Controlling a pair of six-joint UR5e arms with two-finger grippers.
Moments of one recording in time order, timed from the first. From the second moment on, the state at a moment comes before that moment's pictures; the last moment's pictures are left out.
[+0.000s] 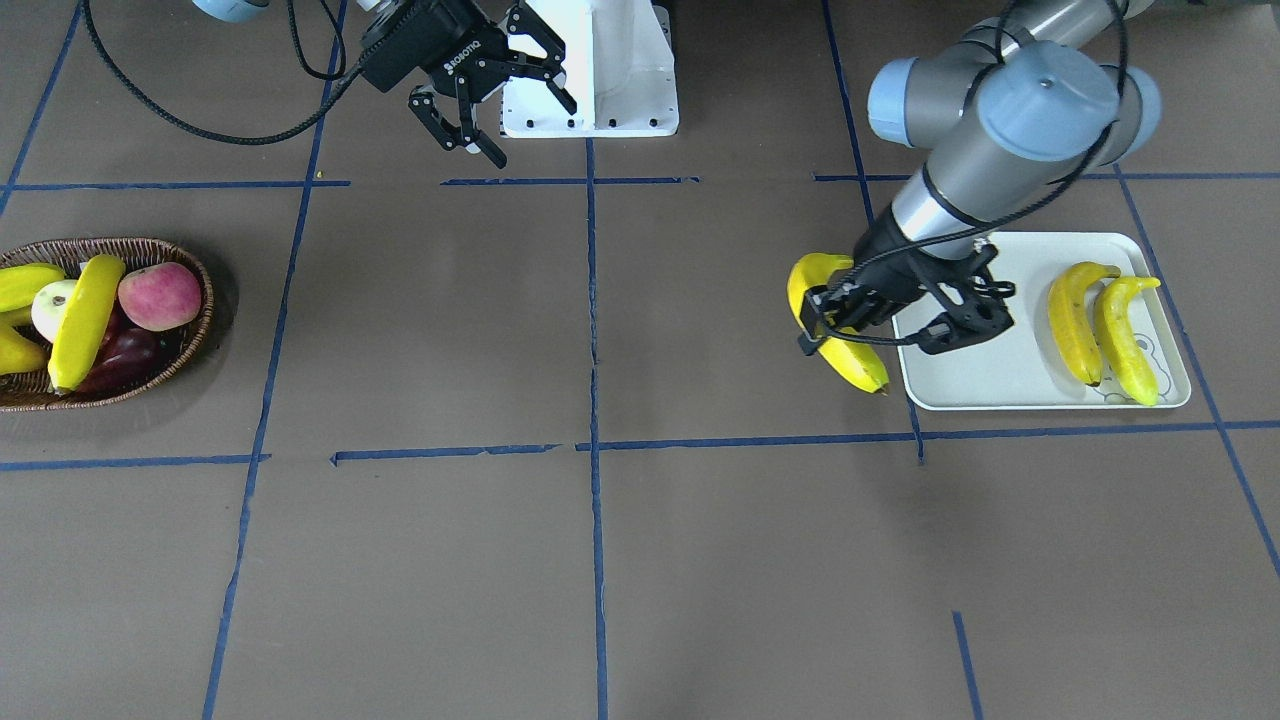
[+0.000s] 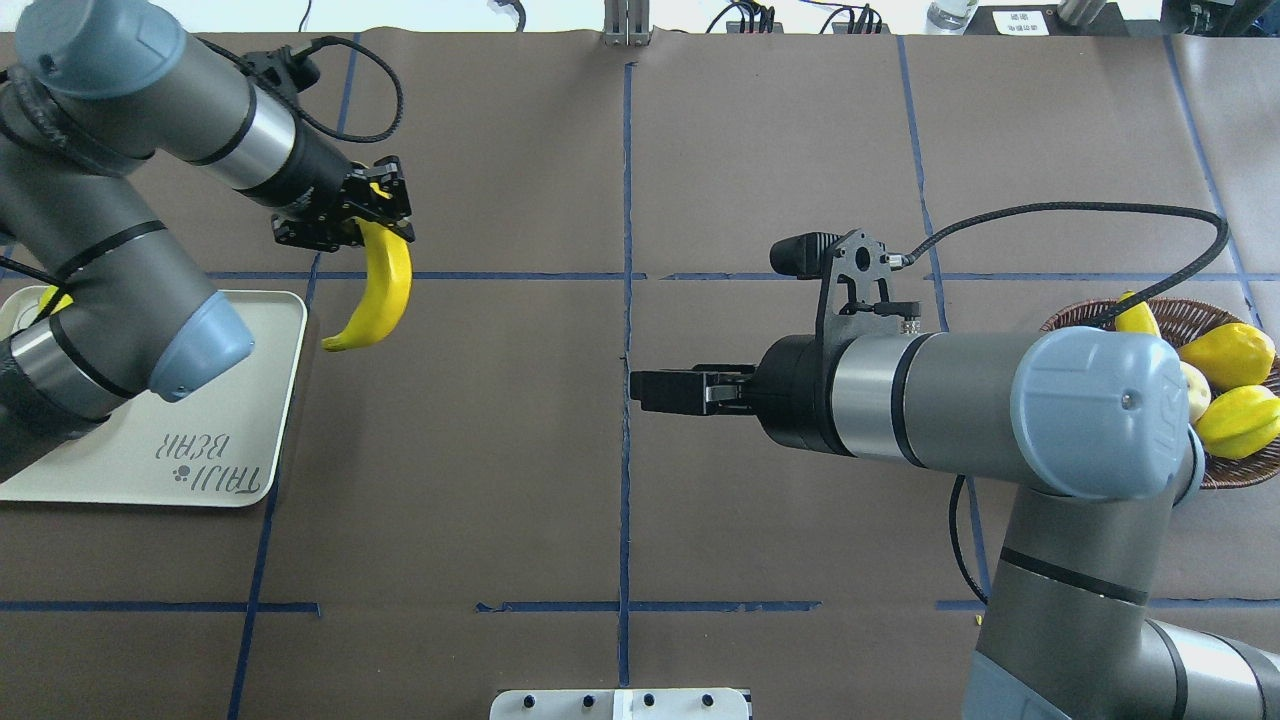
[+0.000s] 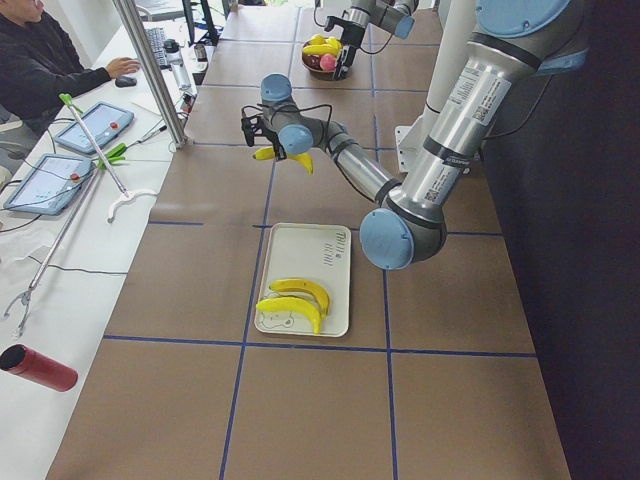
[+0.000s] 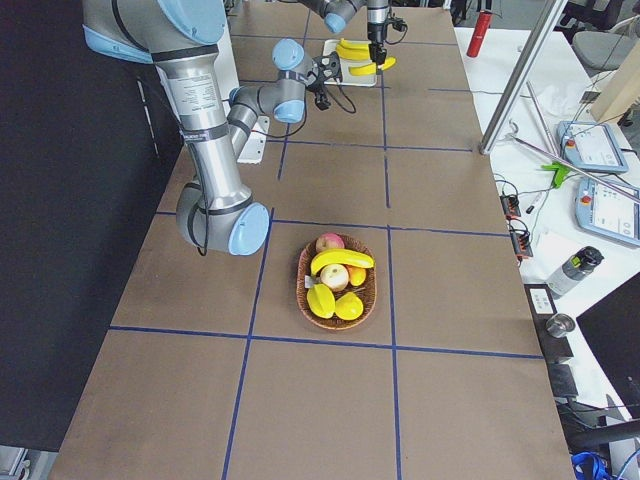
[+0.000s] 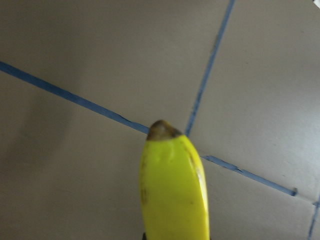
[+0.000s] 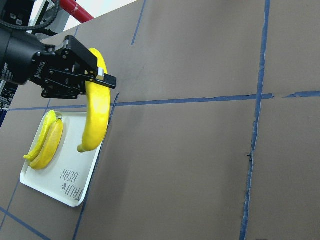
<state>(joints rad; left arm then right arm) -0.91 -2.01 -1.71 -1.87 -2.20 -1.32 0.43 -1.21 2.13 -1.04 1.68 1.29</state>
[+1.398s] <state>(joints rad) -0.94 -1.66 -1.70 -1.87 -2.04 -1.07 0.51 -1.49 2.20 -1.05 1.69 1.28</state>
